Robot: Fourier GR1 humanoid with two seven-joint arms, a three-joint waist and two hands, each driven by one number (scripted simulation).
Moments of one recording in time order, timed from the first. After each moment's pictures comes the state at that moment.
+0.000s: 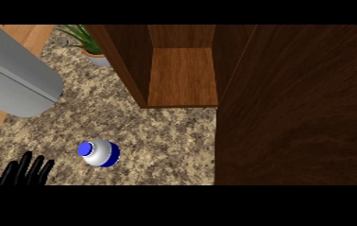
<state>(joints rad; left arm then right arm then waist) 0.67 0.05 -0.02 -2.22 0.24 -0.26 -0.11 0.89 -0.10 0.09 -2.48 -0.16 0.39 -0.18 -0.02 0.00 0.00</state>
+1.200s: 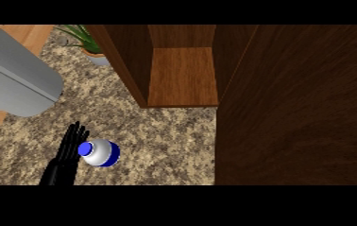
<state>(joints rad) 0.22 0.06 0.13 -1.38 0.11 -0.26 -0.42 1.07 -0.11 0.08 -2.50 -0.14 0.47 -0.32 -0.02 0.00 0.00</state>
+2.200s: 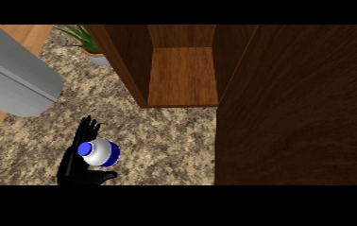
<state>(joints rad) -0.06 0.10 0.22 -0.82 0.11 -0.35 -0.71 1.14 -0.12 -0.04 -2.48 -0.15 0.54 -0.44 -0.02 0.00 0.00</state>
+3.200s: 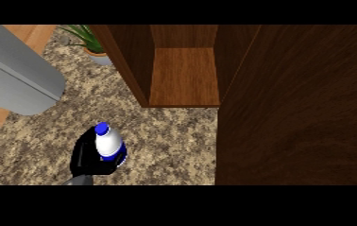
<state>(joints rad) -0.14 0.05 0.22 -0.76 0.16 -0.36 -0.80 1.15 -0.09 -0.09 -2.47 -0.16 0.59 -0.46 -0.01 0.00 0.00</state>
